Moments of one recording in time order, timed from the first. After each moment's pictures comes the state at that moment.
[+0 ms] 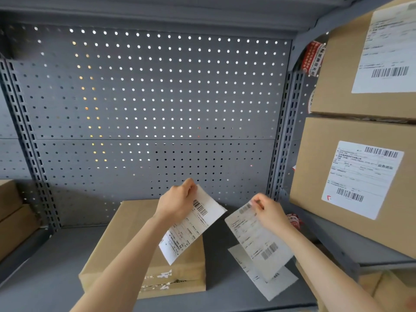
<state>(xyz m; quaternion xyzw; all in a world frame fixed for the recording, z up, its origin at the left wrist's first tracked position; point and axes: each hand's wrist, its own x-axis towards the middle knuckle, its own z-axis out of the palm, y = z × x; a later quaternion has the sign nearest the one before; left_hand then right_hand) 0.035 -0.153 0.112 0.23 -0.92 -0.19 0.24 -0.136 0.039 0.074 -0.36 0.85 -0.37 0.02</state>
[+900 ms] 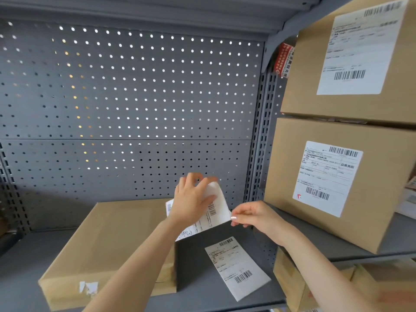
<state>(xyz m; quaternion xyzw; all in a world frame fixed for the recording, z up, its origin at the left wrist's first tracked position) -0.029 -0.091 0.097 0.13 -0.92 -0.14 0.34 -0.127 0.094 0.103 -0.42 0.76 -0.44 0.22</state>
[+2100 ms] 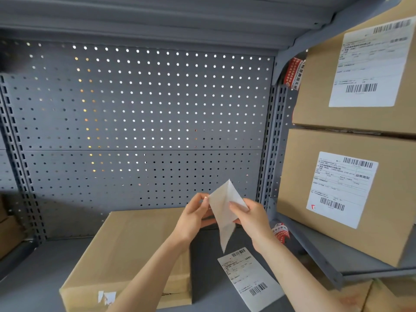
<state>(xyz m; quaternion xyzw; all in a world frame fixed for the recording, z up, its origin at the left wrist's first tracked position) 0.010 -0.085 0.100 0.07 -0.67 -0.69 0.27 -0.087 0.035 0.107 -0.27 0.74 -0.61 0.08</state>
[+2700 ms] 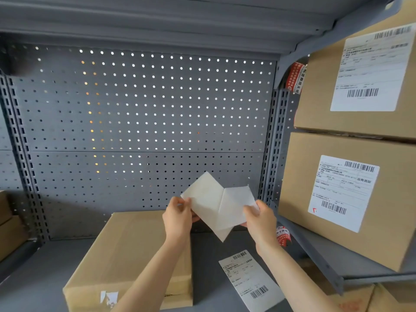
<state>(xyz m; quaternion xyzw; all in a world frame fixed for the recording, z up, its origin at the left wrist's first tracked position) 0.010 -0.102 0.097 0.30 -0.60 -0.58 0.45 -0.094 0.039 0.097 -0.21 0.74 -0.64 0.01</state>
